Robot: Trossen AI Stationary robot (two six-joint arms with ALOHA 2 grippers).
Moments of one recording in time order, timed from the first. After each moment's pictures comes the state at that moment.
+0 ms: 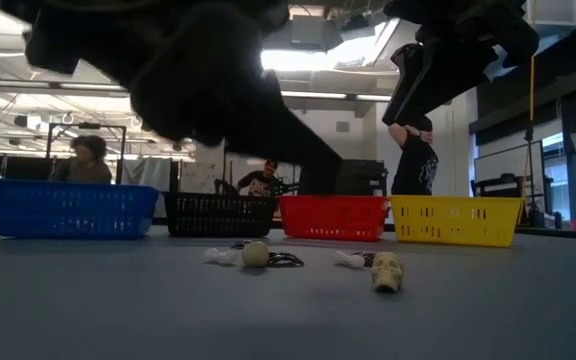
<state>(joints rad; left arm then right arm) -0.42 1.92 0.94 0.46 -0.52 -0.07 0.28 1.44 1.00 -0.52 0.32 0.02</state>
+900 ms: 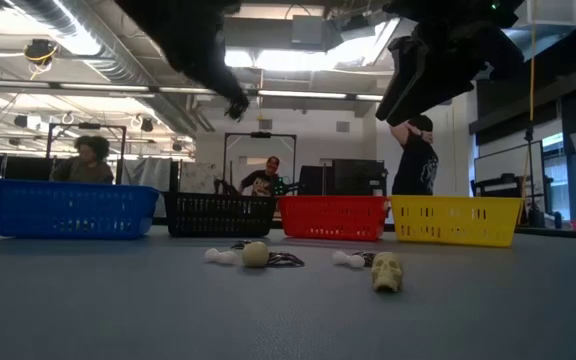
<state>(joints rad) -0.11 1.38 0.94 -0.31 -0.52 -0.07 0.28 1.44 1.00 -0.52 0.44 -0.09</state>
